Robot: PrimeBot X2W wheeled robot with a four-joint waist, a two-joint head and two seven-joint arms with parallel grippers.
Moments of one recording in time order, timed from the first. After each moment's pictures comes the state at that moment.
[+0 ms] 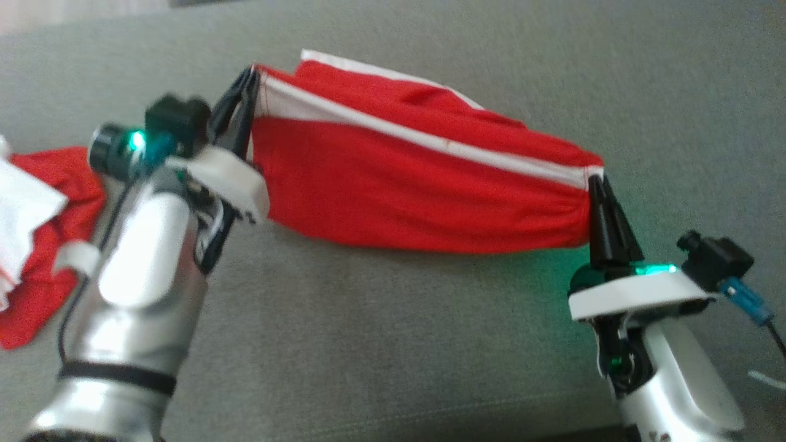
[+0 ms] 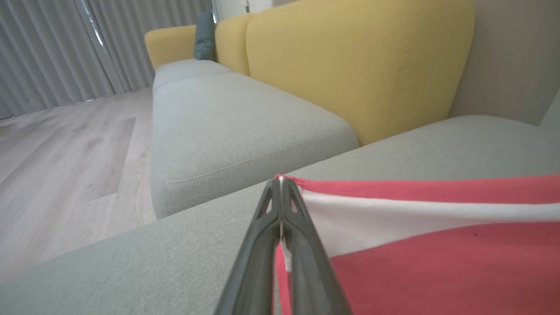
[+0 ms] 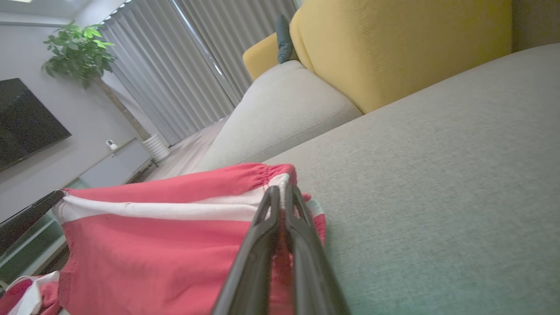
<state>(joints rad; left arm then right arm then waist) -0.68 0.14 -0.33 0.65 -0.14 -0.12 -0.25 -0.24 -0.07 0.19 0.34 0.55 0.12 -0.25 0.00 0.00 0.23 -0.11</state>
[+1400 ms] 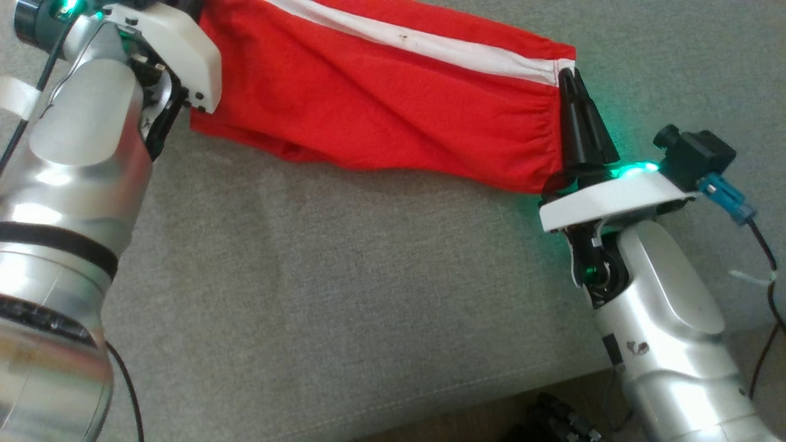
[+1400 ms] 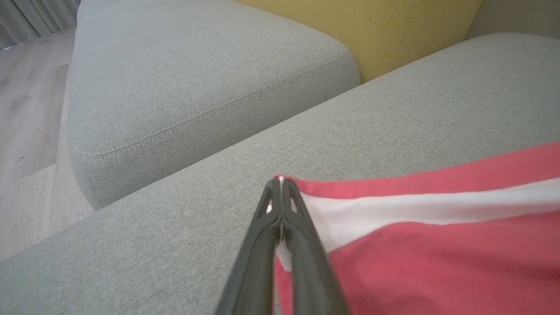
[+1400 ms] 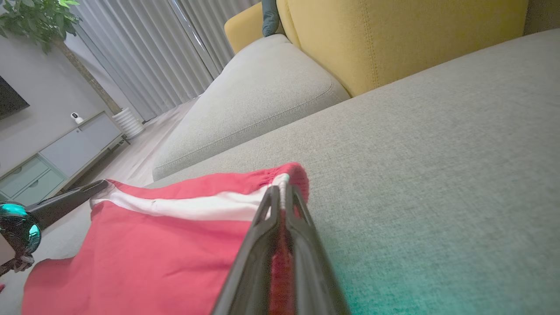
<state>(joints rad) -1.18 0.23 -0.76 1.10 -0.44 -0.13 -0.25 -0.54 -0.05 0.27 0.46 0.54 0.12 -0.25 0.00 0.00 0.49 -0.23</state>
